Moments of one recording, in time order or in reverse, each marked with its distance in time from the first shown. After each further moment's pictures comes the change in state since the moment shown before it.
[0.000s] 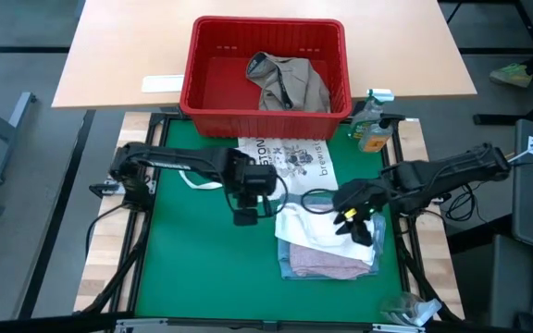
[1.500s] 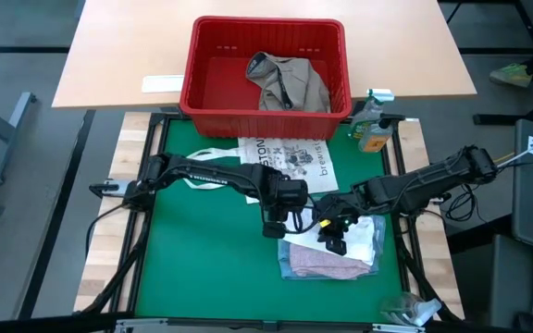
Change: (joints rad) left arm -0.009 0.276 0.116 0.240 0.077 0.152; right arm 0.001 0.186 -0.097 0.243 -0.022 0.144
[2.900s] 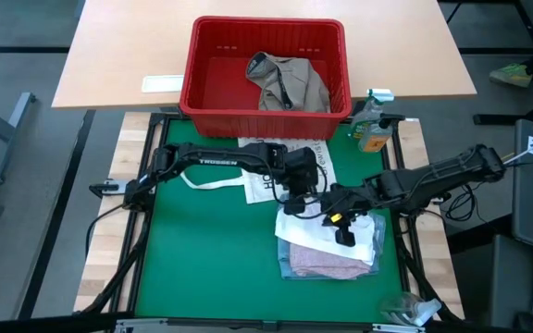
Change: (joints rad) left arm 0.166 0.052 -0.003 0.308 0.128 0.013; right arm -0.001 -0.108 -0.001 -0.100 0.170 -0.203
